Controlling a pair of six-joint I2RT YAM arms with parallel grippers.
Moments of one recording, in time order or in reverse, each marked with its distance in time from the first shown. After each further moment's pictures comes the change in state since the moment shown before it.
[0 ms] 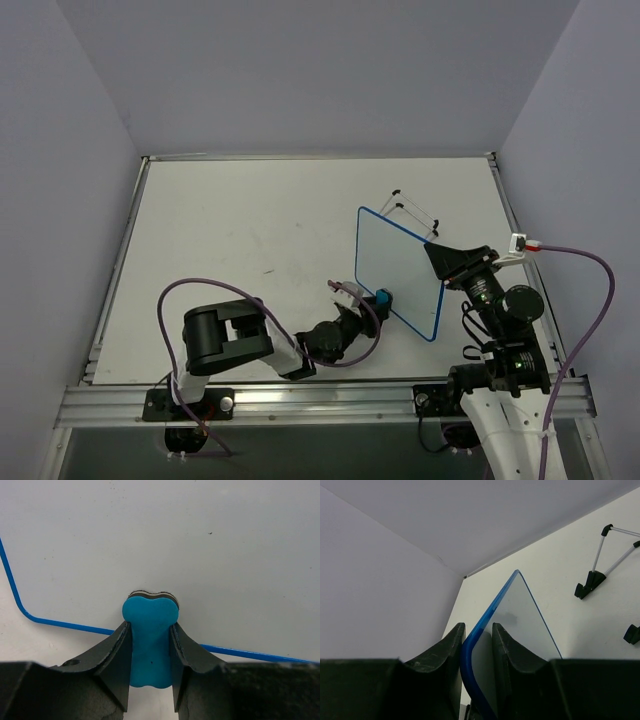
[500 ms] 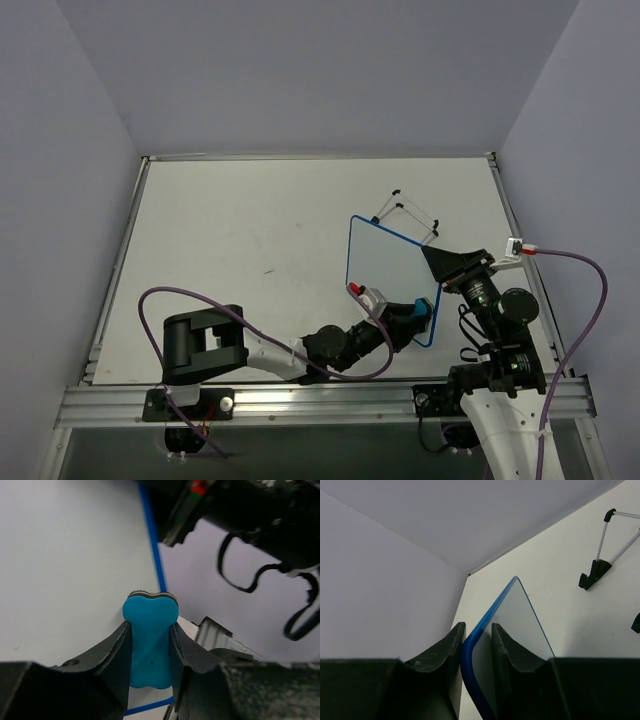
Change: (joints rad) left arm -0.091 -0.130 0.117 -0.037 0.198 0.082; right arm 0.004 -0.024 -0.051 0.021 0.002 0.056
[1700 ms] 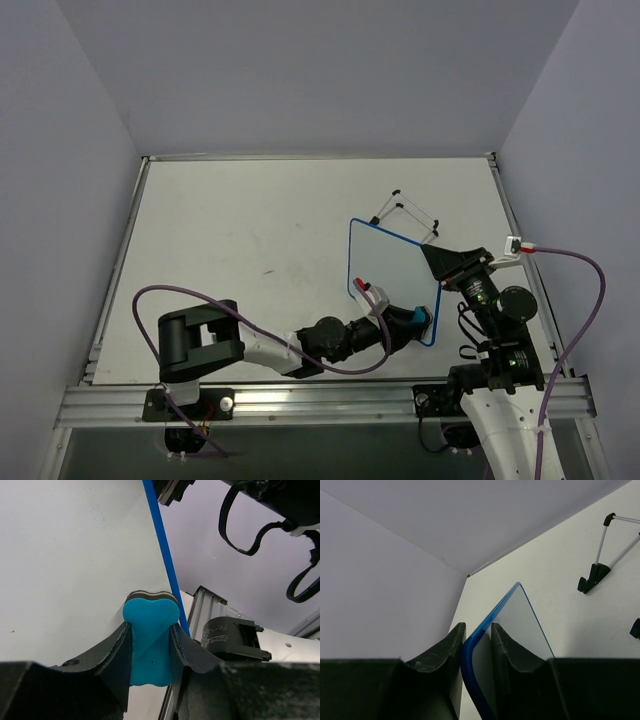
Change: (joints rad) left arm 0.048 -0.017 -0.027 -0.069 0.222 -0.051; right arm 0.001 0.017 -0.021 0.037 -0.004 -0.001
